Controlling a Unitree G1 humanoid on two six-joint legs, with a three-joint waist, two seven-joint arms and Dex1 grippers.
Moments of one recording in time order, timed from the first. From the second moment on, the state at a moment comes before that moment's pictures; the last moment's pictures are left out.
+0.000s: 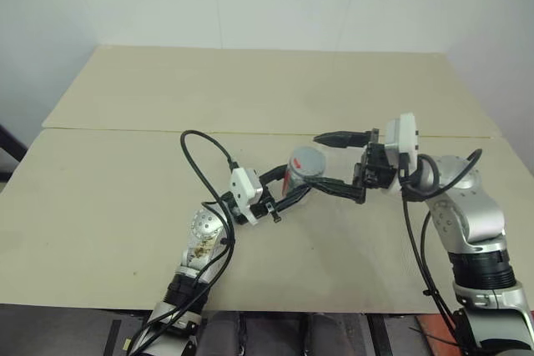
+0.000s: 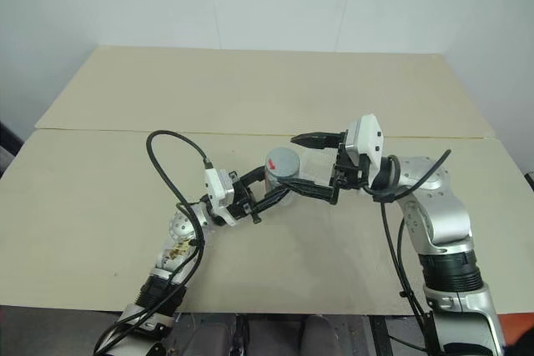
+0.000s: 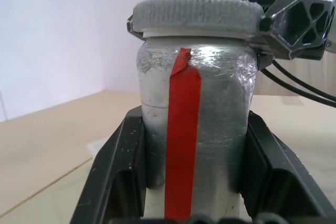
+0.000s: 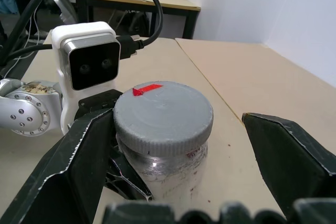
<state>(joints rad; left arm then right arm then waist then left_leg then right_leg) -0.36 0.08 -0.18 0.19 -0.29 -0.31 -0.89 -0.48 -0.61 -0.02 -0.15 0.53 0.25 1.12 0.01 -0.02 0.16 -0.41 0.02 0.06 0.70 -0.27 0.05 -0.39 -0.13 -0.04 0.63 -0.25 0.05</state>
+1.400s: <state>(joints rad) -0.36 0.08 -0.18 0.19 -0.30 -0.32 -0.91 -0.45 -0.58 -0.01 -0.23 0.59 0.30 1.08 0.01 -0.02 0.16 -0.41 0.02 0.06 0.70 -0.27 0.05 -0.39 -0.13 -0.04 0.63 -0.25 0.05</state>
